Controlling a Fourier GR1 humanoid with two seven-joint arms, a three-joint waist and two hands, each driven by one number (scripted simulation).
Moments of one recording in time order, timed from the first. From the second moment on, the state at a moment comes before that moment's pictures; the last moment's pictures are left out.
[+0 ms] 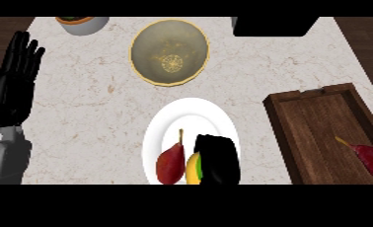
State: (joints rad) left arm -0.23 0.34 0.19 -1.52 0.18 0.05 -0.01; right arm -0.14 -0.01 0.76 -1.50 1.06 0.05 0.84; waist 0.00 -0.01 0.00
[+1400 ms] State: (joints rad) left arm -0.25 0.32 0.21 -1.48 0.15 0.05 -0.02; right arm 0.16 -0.55 0.20 -2.33 0.91 0.21 0.96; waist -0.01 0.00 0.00
